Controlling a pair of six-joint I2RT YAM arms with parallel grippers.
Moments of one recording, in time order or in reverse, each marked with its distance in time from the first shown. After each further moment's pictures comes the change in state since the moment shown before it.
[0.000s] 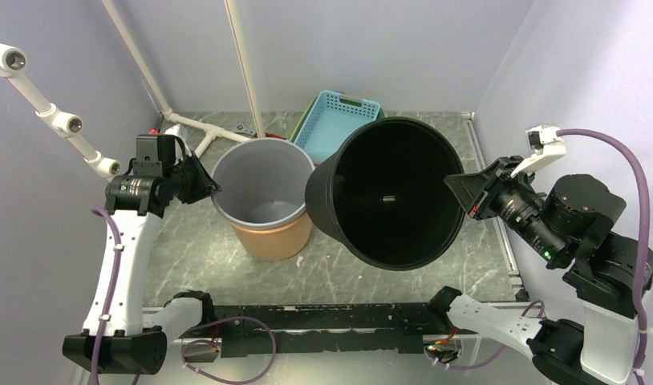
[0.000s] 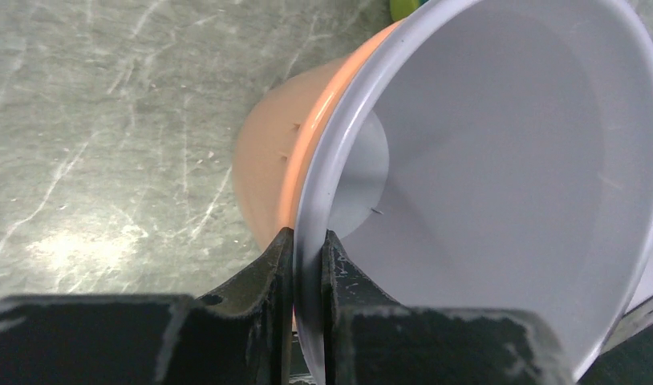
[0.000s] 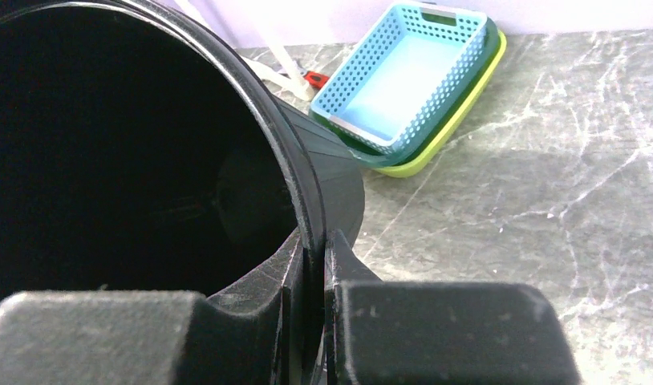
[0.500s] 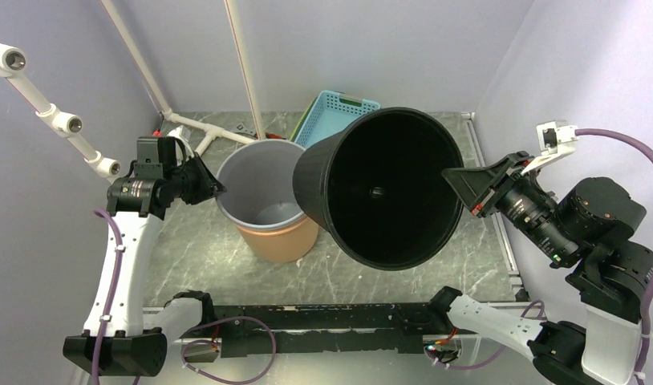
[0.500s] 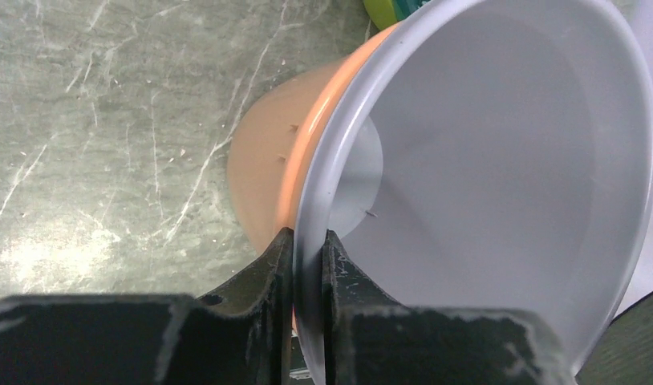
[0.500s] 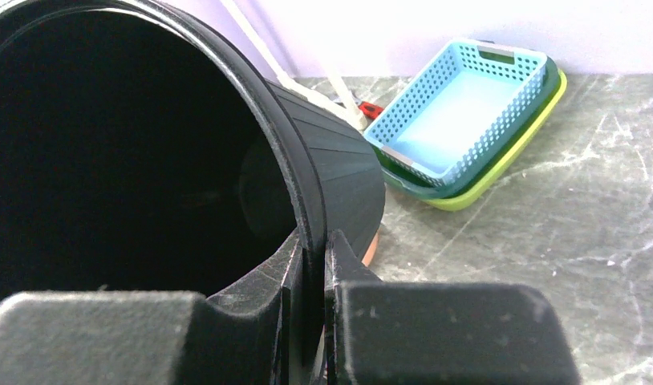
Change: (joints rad) left arm 0.000 -0.010 -0.032 0.032 0.056 -0.011; right arm 0.000 -0.014 -0.005 0.129 -0.079 0.016
